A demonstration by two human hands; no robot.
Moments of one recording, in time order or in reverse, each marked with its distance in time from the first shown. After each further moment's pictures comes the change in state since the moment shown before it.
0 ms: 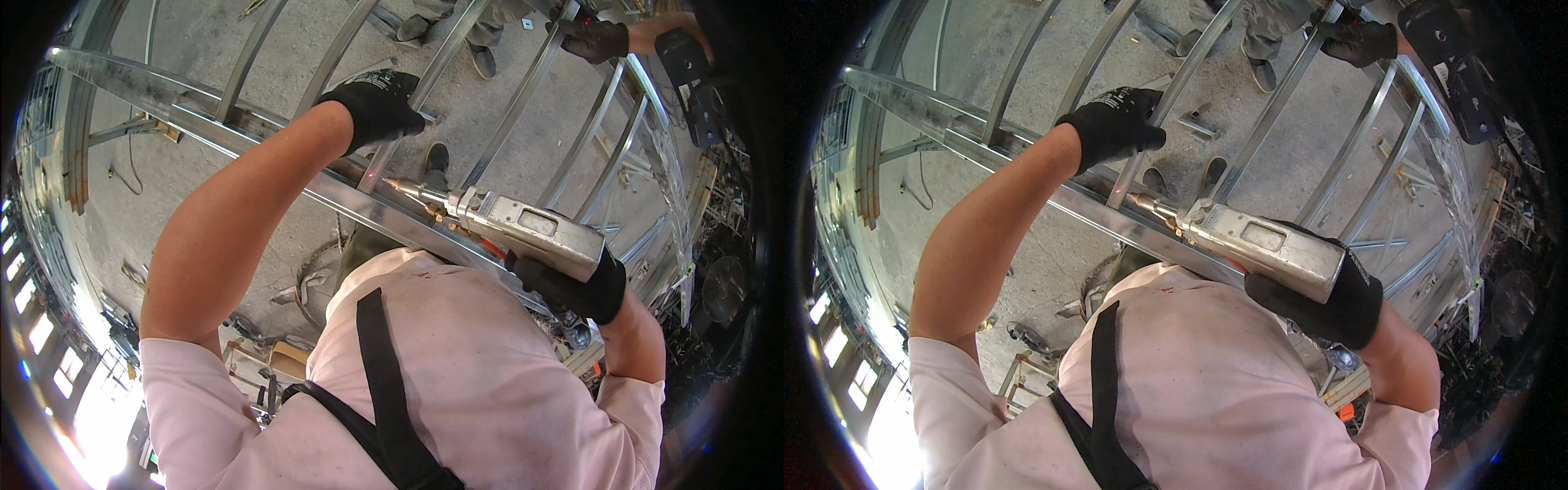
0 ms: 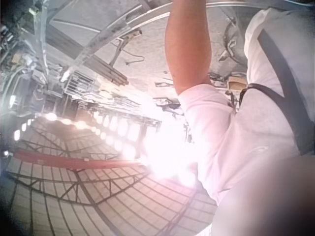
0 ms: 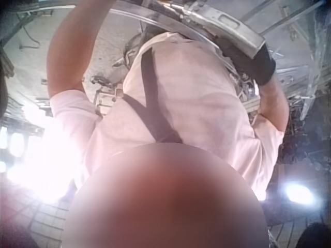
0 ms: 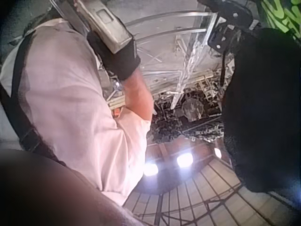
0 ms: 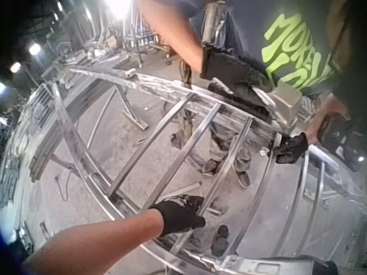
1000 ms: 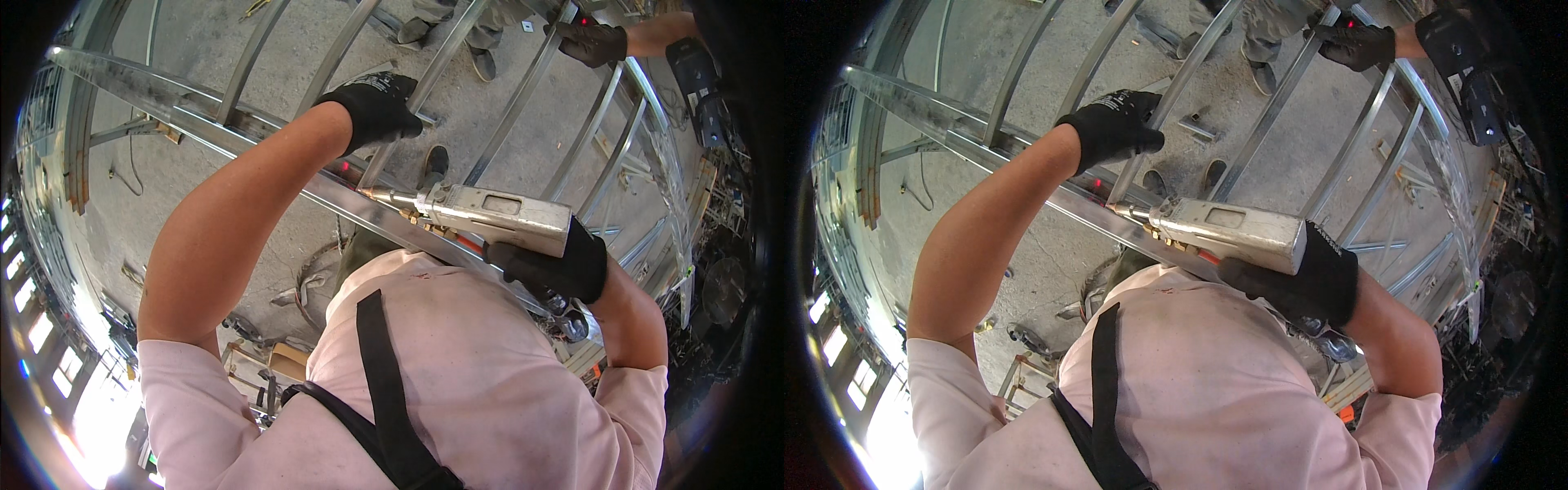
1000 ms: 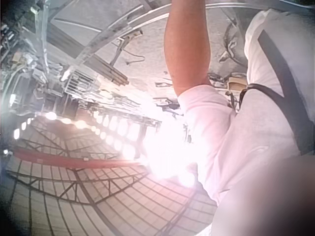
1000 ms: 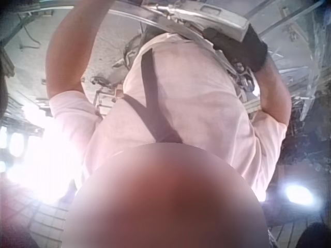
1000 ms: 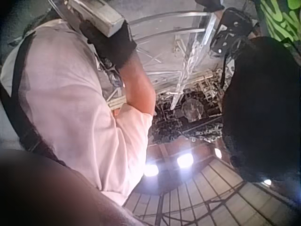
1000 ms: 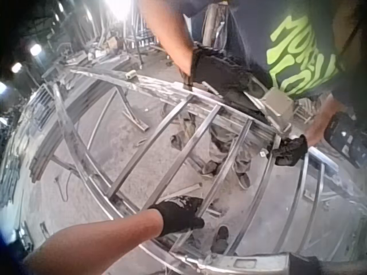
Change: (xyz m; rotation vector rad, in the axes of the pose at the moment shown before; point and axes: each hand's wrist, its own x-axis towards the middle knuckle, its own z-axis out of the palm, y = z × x) left_hand 0.001 -0.002 -0.003 -0.039 -0.037 -0.030; right_hand 0.041 -0.002 0.003 0.064 -0.168 -0.082
